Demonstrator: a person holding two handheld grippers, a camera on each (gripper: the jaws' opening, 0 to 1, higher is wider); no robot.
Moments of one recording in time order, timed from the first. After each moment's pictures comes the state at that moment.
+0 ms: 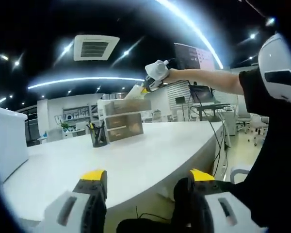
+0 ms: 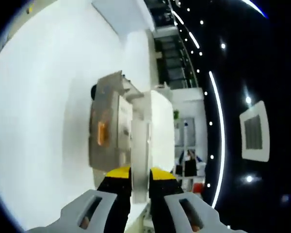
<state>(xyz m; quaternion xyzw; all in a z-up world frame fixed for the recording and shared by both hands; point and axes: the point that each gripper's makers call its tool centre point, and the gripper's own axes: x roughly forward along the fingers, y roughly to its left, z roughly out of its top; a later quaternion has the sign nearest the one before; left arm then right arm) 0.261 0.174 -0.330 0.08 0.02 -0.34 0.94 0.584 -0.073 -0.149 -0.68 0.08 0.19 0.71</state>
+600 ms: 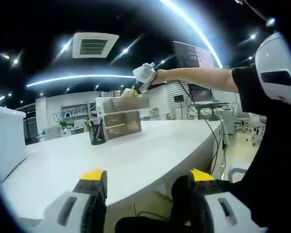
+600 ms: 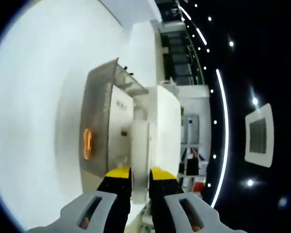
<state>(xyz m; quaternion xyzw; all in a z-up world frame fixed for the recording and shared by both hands) 0.261 0.175 -0.333 0.08 0.03 -0.34 0.94 0.611 -0.051 -0.162 -0.69 0.11 0.19 0.69</state>
